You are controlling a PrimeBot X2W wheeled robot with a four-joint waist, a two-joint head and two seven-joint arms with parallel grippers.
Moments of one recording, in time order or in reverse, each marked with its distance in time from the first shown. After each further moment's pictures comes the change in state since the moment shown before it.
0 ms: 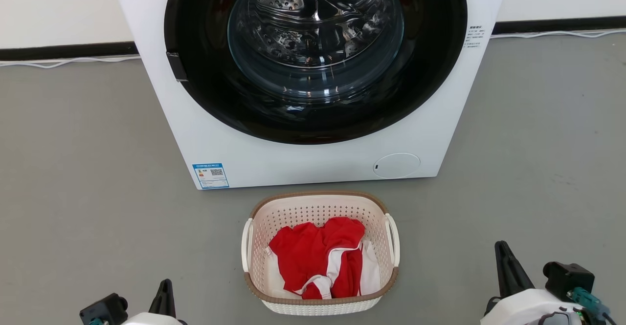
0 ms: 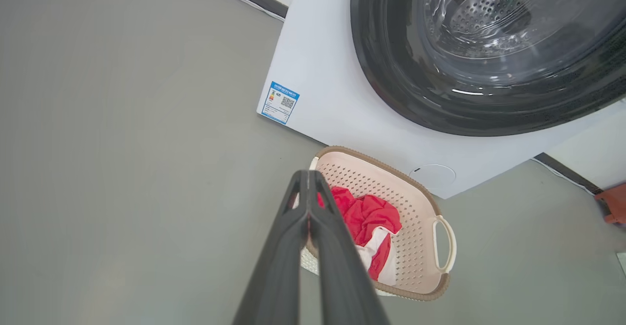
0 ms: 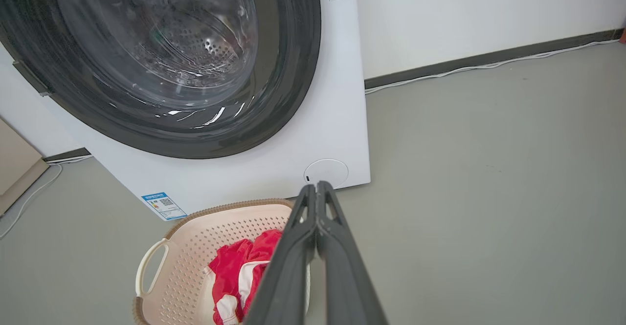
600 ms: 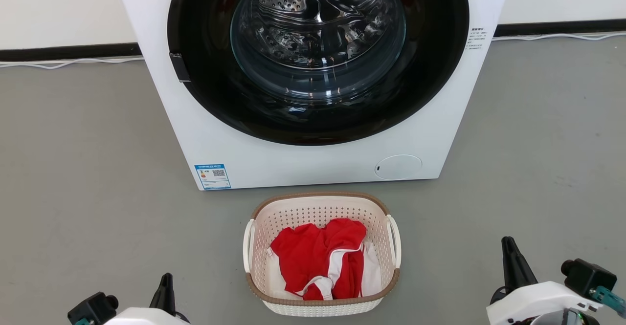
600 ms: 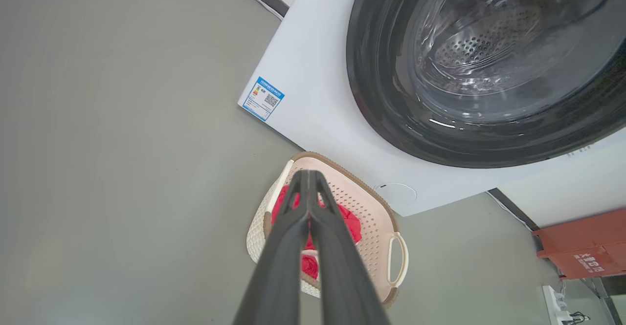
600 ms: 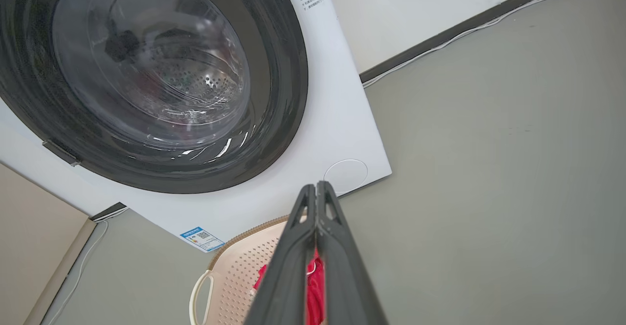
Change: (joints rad) left arm 0.000 -0.007 0.023 -0.043 -0.177 -0.027 0.052; right arm 0.000 0.000 0.000 -0.039 0.259 0.000 0.058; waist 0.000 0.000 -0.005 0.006
